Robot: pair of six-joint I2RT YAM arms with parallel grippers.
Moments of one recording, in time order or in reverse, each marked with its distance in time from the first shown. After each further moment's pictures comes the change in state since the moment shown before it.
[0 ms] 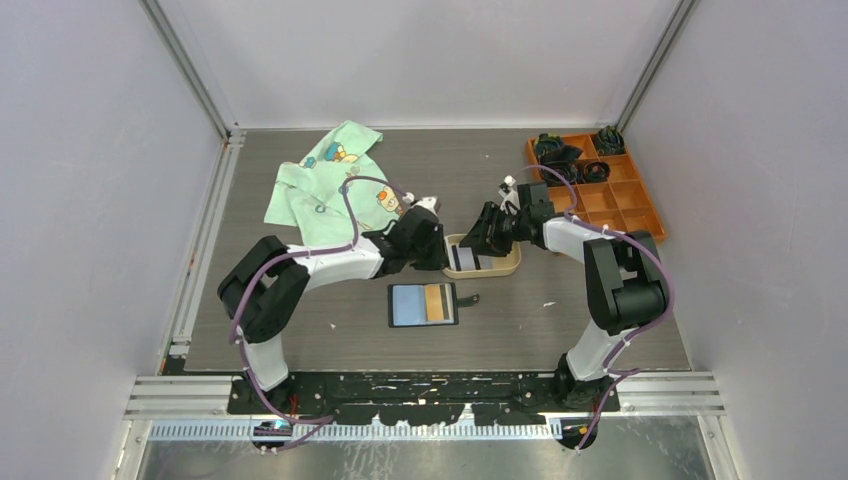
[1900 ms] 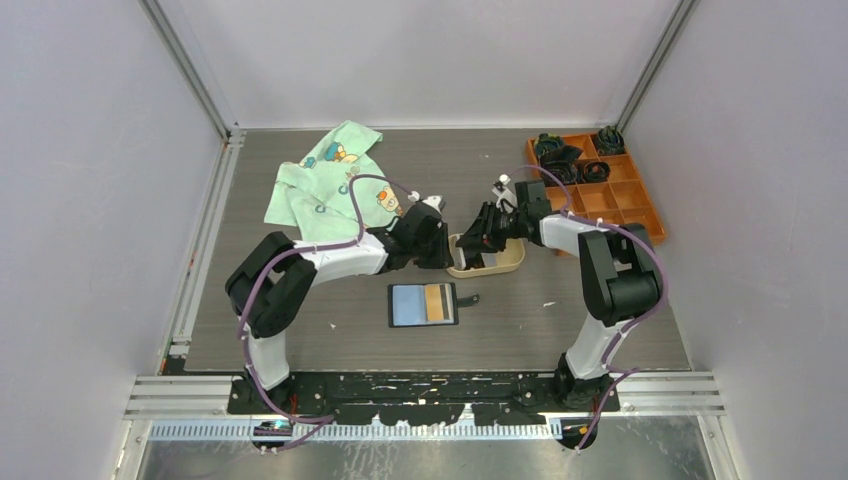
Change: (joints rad) left arm 0.009 0.046 0.050 -0.019 0.061 0.006; right arm -0.001 0.053 0.032 0.037 -0.121 0.037
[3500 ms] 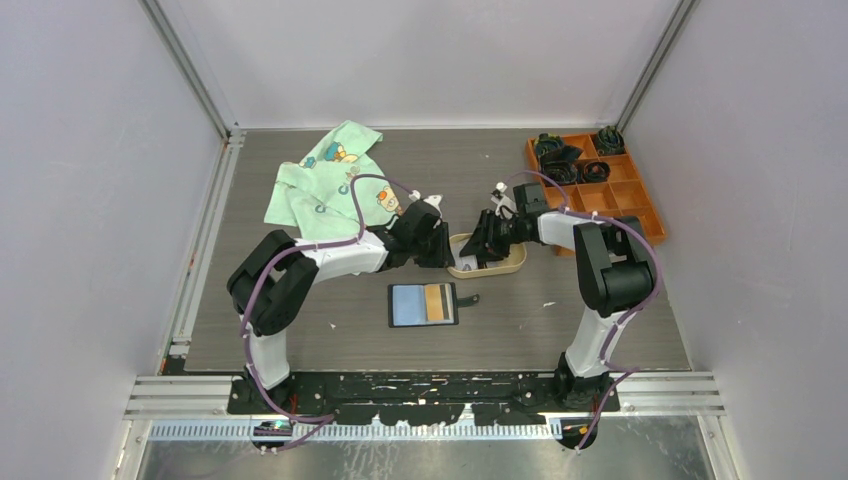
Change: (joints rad) left arm 0.014 0.016 0.011 0.010 0.054 0.003; right arm -0.010 0.070 0.029 -0.122 0.030 -0.153
